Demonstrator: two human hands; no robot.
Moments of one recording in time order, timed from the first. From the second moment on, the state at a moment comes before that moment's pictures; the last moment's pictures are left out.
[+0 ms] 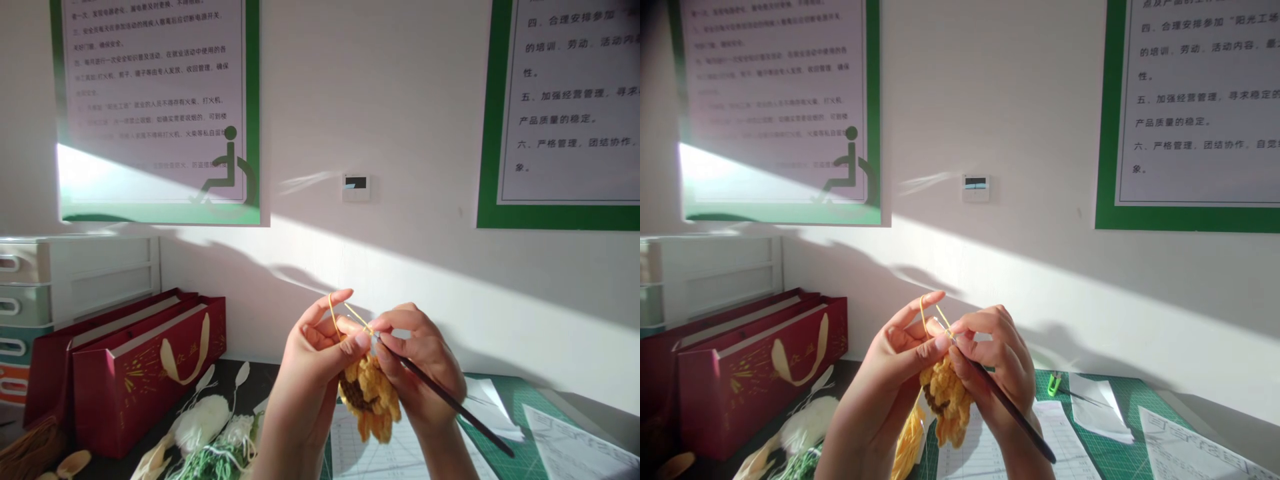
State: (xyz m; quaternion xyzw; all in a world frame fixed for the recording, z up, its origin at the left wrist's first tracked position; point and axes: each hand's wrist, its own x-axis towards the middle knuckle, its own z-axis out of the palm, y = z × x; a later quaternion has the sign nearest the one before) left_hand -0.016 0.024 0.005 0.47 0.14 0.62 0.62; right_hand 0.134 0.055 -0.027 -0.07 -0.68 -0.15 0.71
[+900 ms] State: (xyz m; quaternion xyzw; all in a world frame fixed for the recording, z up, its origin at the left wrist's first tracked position) left_hand -0.016 0.024 0.010 0.50 0.13 0.67 0.52; right_hand 0.101 0.053 -0.022 -0.15 -0.45 0.45 0.76
